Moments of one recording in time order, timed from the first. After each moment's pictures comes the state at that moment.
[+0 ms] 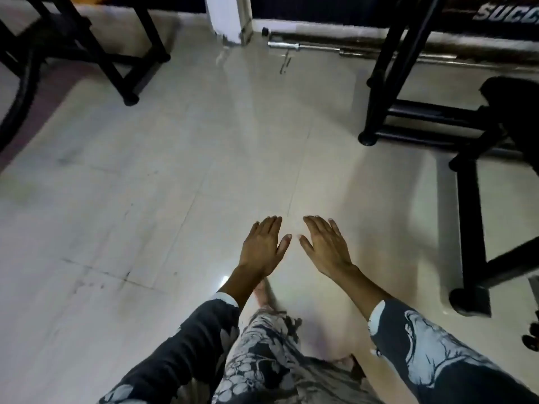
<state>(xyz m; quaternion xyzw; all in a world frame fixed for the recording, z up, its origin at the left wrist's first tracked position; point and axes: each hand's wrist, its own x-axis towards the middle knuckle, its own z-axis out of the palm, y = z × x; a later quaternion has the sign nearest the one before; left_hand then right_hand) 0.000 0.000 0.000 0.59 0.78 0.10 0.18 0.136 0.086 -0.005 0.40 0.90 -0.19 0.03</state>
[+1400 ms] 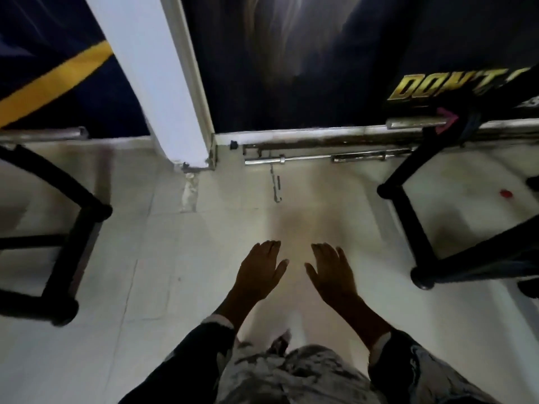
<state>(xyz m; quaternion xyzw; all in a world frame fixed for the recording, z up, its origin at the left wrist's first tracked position) -0.778 0.832 0.012 0.75 0.63 0.17 0.11 -0.600 0.850 0.016 0.59 0.79 -0.14 0.02</state>
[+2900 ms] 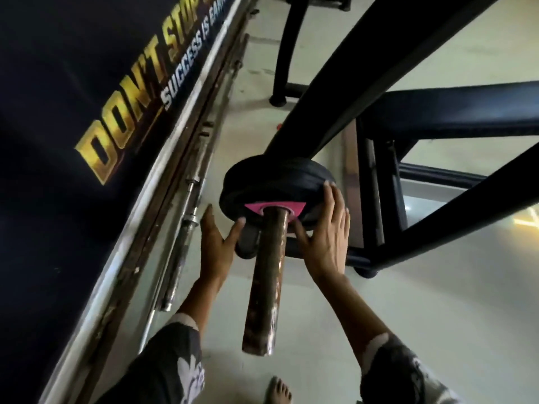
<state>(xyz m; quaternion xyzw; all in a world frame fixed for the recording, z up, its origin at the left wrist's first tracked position) -0.301 1.685 -0.157 0.76 0.30 0.16 0.55 -0.244 1.520 -0.085 0.92 0.13 0.07 -0.36</state>
